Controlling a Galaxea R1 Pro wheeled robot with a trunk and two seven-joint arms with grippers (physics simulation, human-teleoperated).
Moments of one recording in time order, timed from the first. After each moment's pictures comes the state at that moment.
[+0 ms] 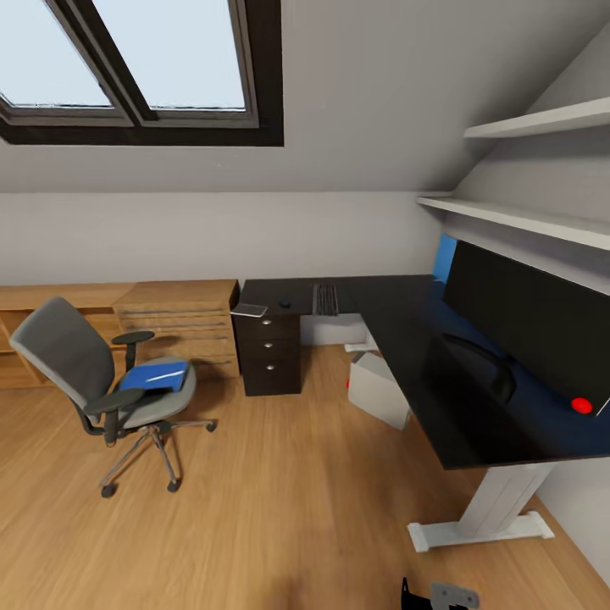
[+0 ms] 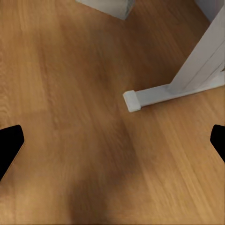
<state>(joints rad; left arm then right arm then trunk) 0.00 -0.03 0.05 -0.32 0.25 -0.29 0.20 -0.38 0.04 -0.15 -0.06 0.08 -0.57 -0.22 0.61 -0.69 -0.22</state>
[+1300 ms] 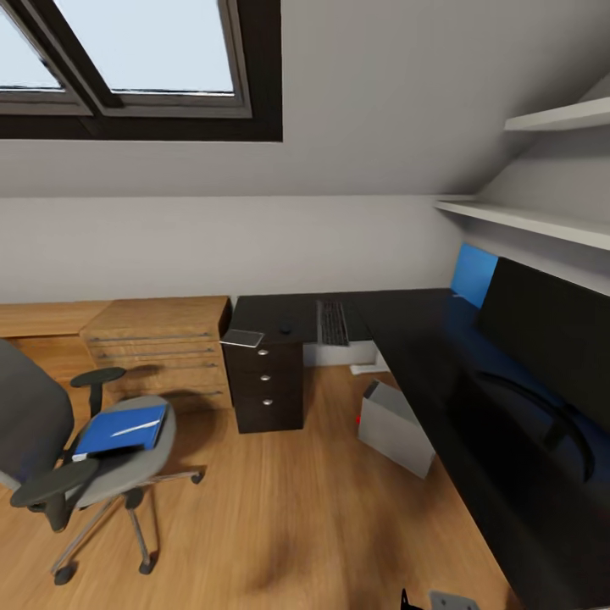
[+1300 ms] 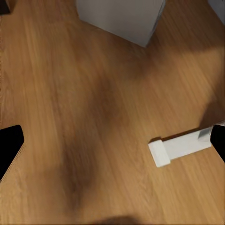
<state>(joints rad) 0.00 -0.03 0.05 -0.32 0.25 -0.29 0.20 -0.38 0.04 -0.15 -0.01 0.09 -0.57 -0.22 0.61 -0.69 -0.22</state>
